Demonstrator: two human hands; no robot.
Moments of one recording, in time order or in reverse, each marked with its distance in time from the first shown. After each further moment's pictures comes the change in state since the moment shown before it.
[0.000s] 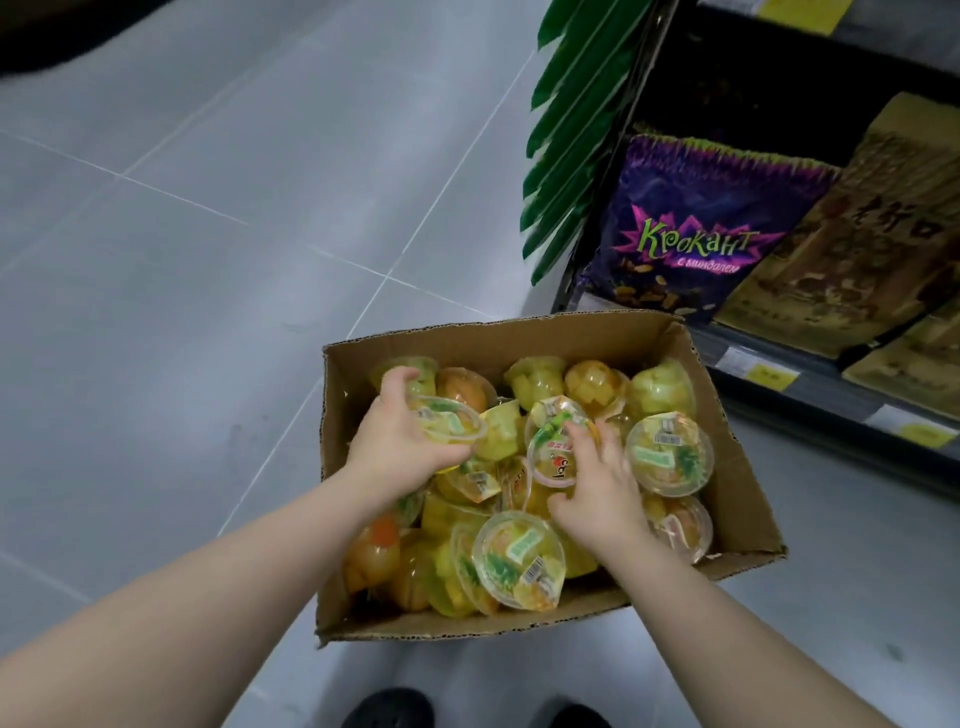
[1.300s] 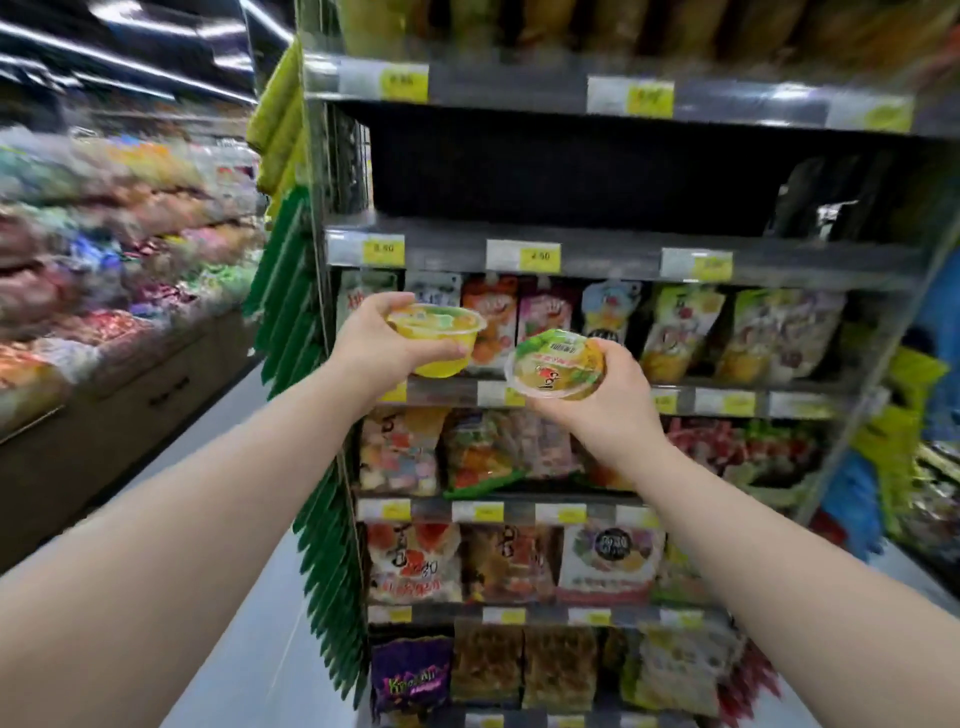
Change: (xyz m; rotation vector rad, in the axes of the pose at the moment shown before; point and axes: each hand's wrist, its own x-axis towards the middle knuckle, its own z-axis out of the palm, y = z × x) left_hand -0.312 0.806 -0.391 -0.318 0.071 0.724; right_hand -0.435 -0.154 -0.798 0.537 0.973 -0.251
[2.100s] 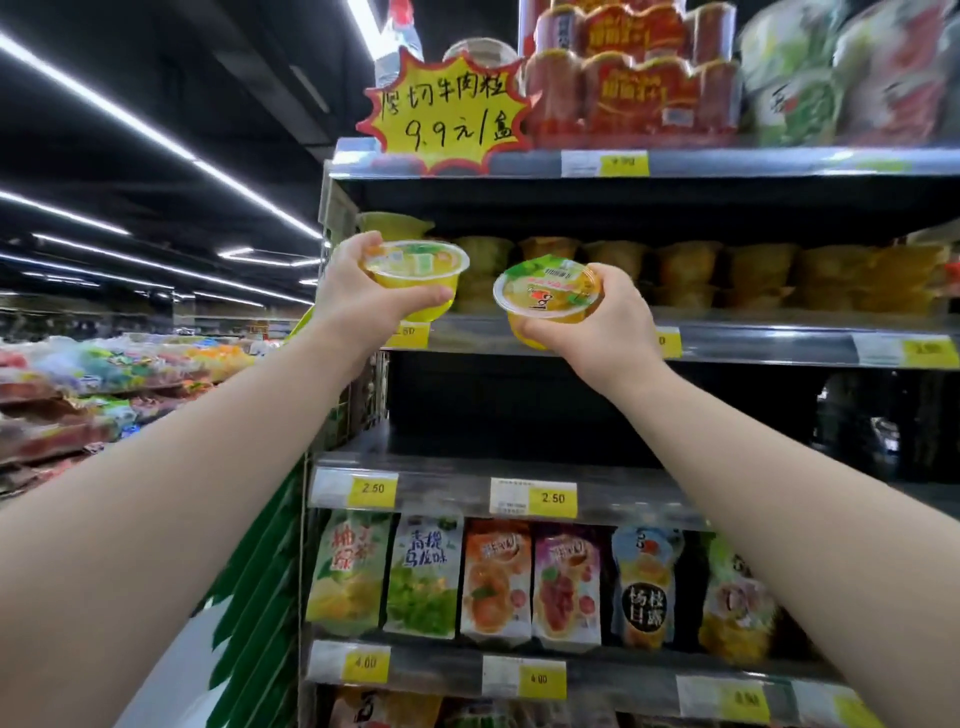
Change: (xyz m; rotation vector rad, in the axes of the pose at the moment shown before) left_hand 0.154 0.165 -0.048 -0.131 0.377 0.481; right_hand 0.211 -0.148 -0.059 0.094 0.262 -0.505
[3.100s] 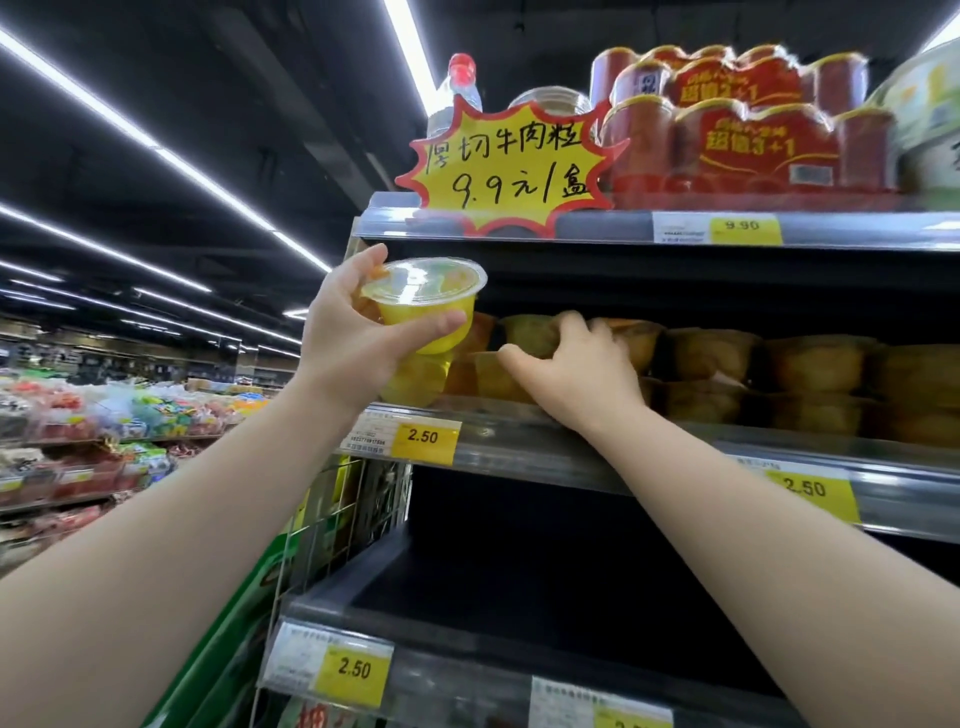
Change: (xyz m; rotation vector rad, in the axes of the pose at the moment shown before) left_hand 0.083 -0.037 0.013 -0.189 0.126 0.205; right_hand 0.127 0.017 0.100 -0.415 -0.122 -0.104
